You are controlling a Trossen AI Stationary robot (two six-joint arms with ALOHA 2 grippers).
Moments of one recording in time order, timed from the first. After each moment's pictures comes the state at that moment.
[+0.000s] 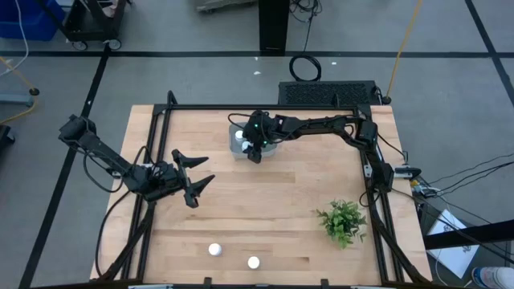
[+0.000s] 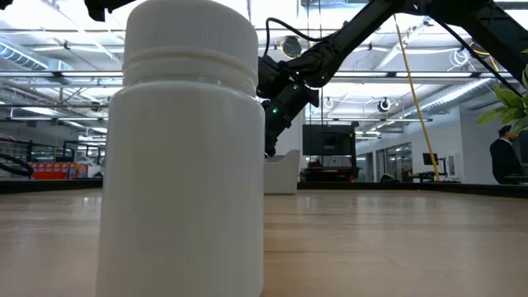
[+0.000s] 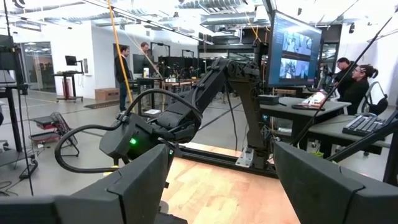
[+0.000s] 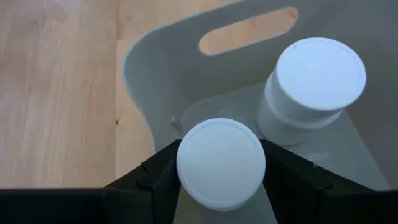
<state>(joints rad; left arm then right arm) -0.61 0.94 0.42 0.82 -0.96 0.18 -0.35 2.13 1.47 -0.18 -0.27 -0.04</state>
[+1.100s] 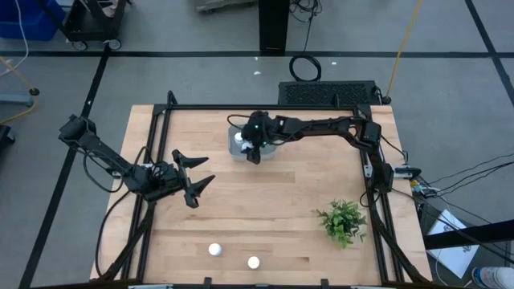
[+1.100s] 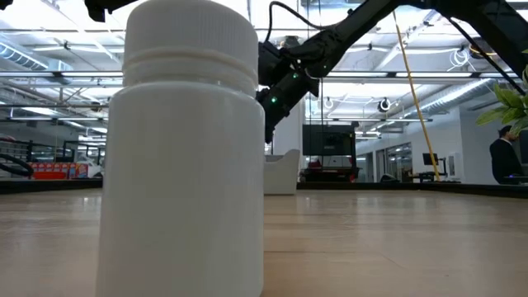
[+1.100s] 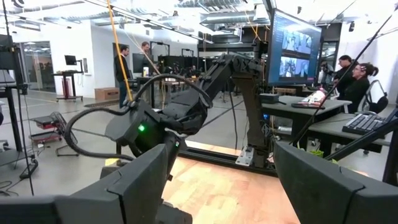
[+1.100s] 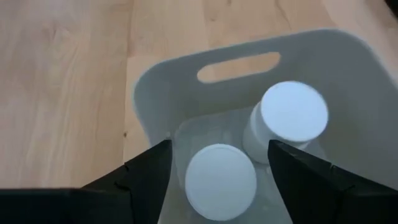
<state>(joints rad) -0.61 0.94 0.42 0.81 -0.96 0.17 -0.32 2.08 1.47 -0.17 -0.21 -0.09</state>
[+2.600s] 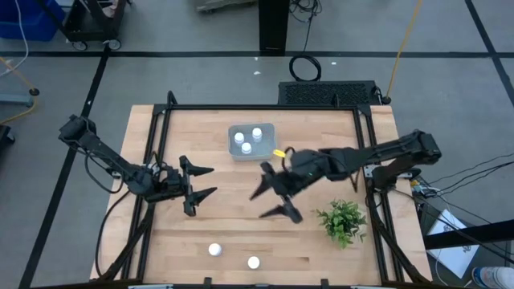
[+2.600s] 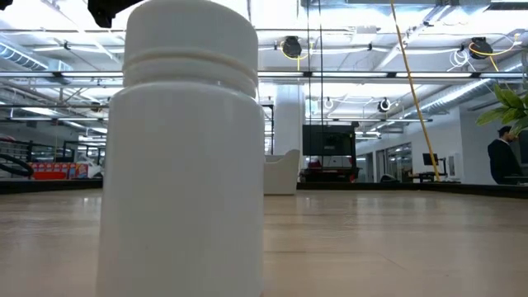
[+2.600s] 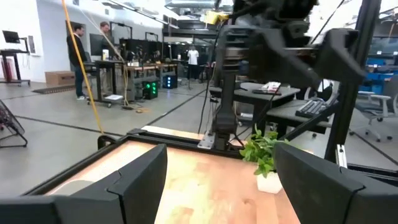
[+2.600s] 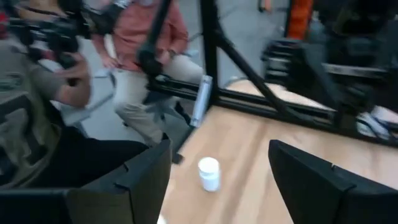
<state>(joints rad) -0.62 0.94 0.42 0.68 -0.81 0.01 0.21 1.55 1.40 -0.16 -0.32 0.01</state>
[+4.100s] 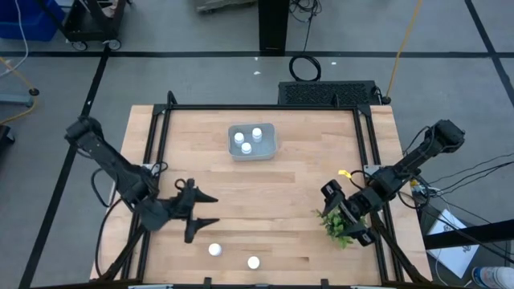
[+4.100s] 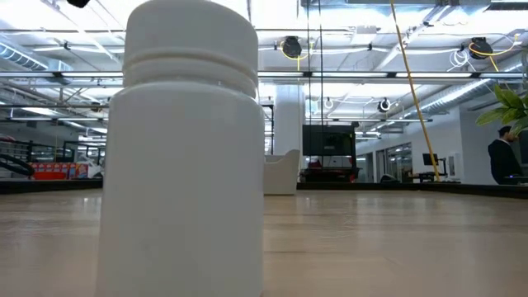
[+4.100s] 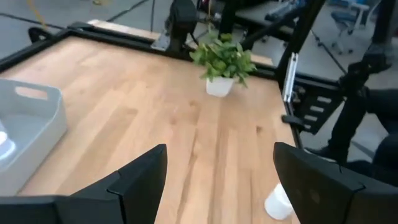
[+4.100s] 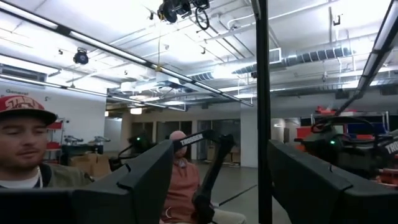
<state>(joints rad) -0.75 1.13 0.82 -0.16 -0.72 -0.56 0.64 1.10 0.50 1.11 0.03 -0.02</state>
